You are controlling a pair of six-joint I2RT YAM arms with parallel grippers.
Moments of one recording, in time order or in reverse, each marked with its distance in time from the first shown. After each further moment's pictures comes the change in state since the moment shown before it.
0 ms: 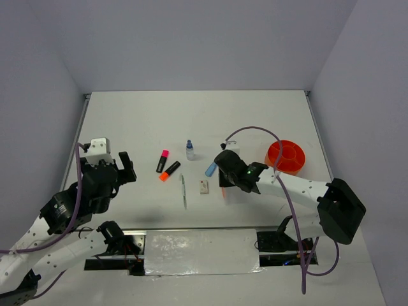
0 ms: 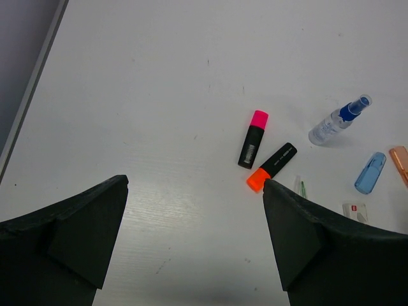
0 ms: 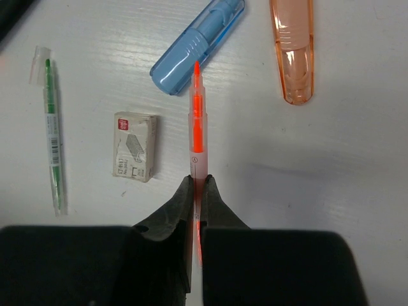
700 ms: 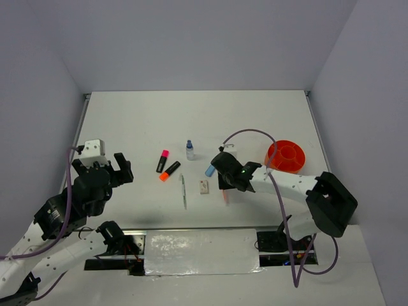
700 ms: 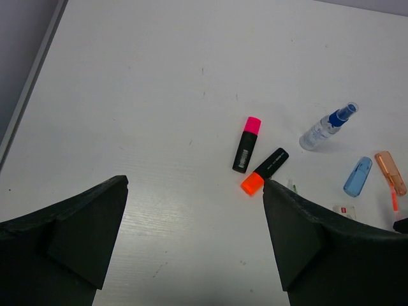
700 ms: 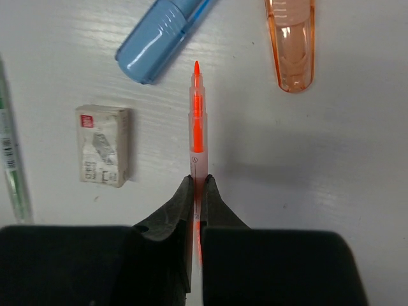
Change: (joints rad) left arm 0.011 -0.056 -0.002 0.014 0.017 0.021; right arm 0.000 0.055 0.003 -0.010 -0.001 0.007
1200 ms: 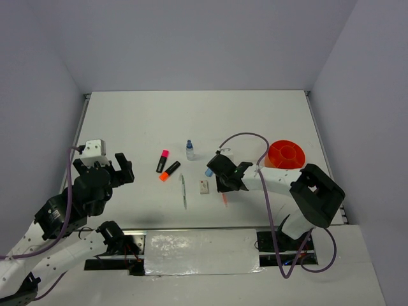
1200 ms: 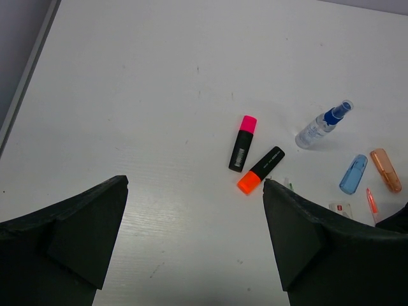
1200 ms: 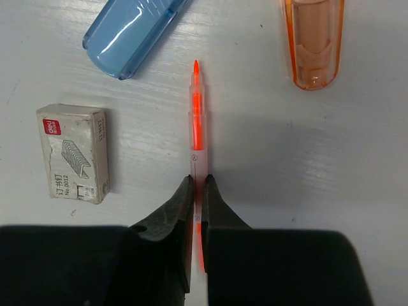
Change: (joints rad) left arm 0.000 0.000 -0.004 0.009 0.017 0.003; right arm 0.000 0.151 0.006 0.025 -0.023 0.003
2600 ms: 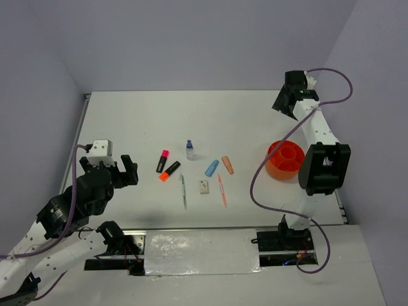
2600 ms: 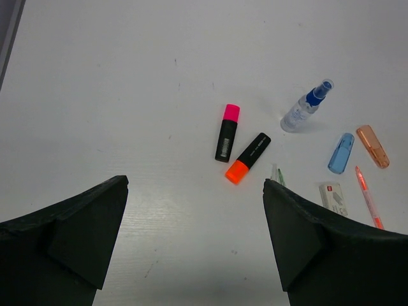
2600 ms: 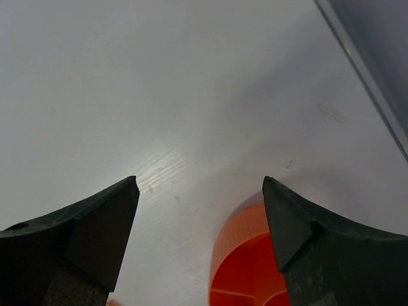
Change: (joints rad) left arm 0.000 -0.006 -0.019 0.037 0.085 0.051; right arm -0.857 0.237 0.865 -0.344 0.104 -0.211
